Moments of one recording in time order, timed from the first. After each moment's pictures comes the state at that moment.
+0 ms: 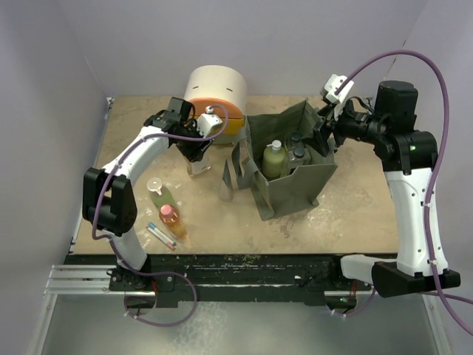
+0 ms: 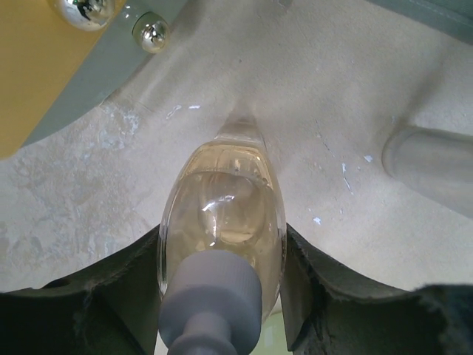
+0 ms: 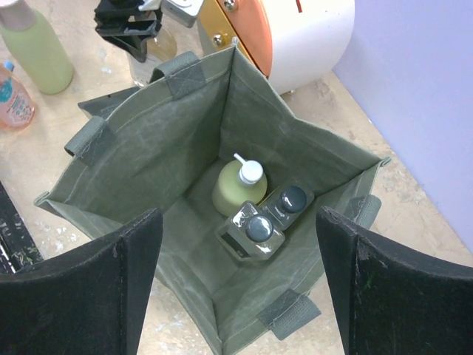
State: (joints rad) left arm -0.31 1.78 1.50 -0.72 0.24 0.52; right arm 0.11 1.24 1.76 -1.00 -0.68 -0.56
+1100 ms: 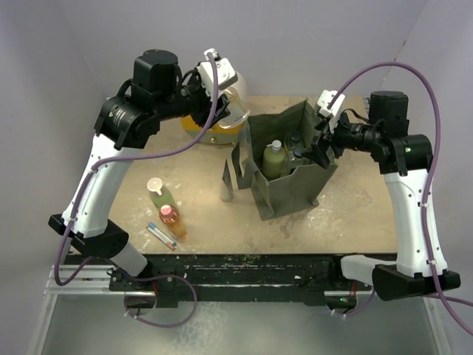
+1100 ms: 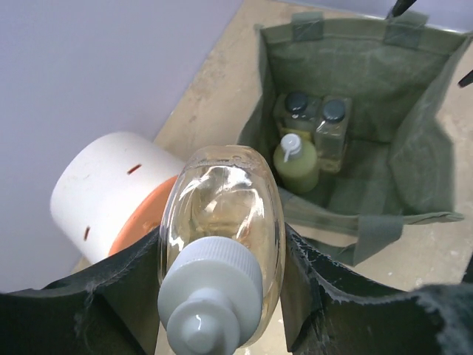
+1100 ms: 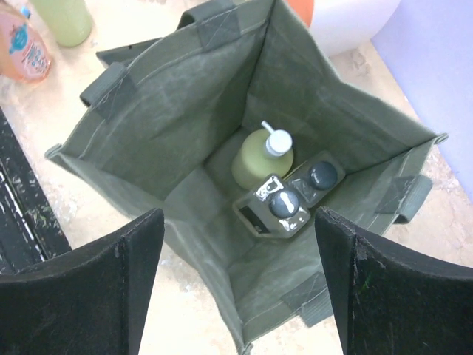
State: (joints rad) left arm -0.60 1.59 2.25 -1.00 0.26 0.40; right arm 0.11 1.23 1.69 -1.08 -0.70 -0.66
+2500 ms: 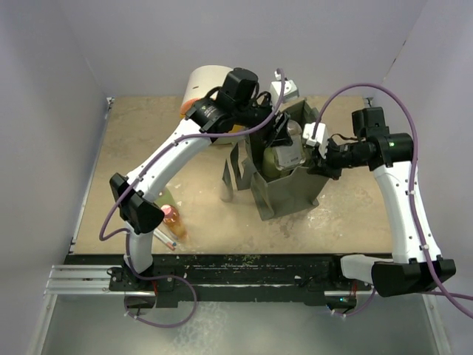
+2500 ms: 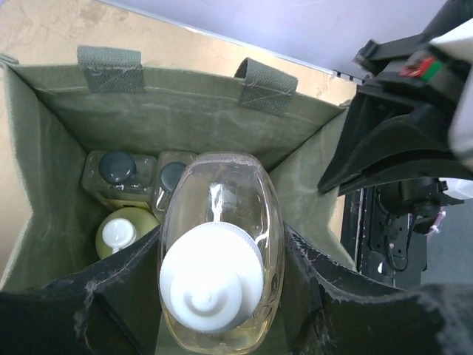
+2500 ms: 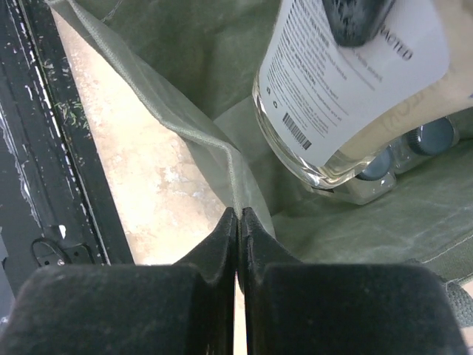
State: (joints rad) left arm -0.76 1.94 2.22 -0.73 0.57 0.08; right arm 0.11 1.25 1.53 -1.35 -0.71 -1.02
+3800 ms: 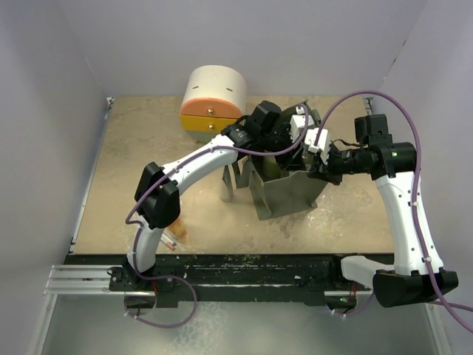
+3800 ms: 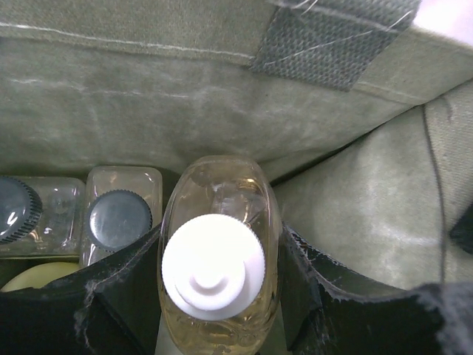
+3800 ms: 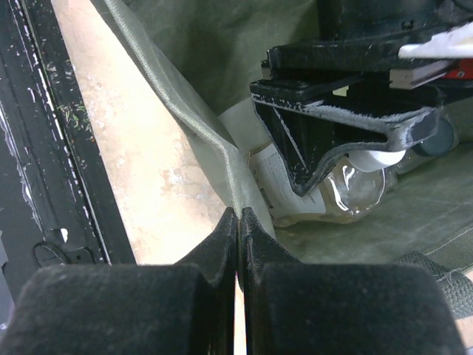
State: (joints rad) left arm -0.83 2.08 1.94 -0.36 0.66 0.07; right arm 0.10 1.18 1.47 -1.32 -0.73 -1.01
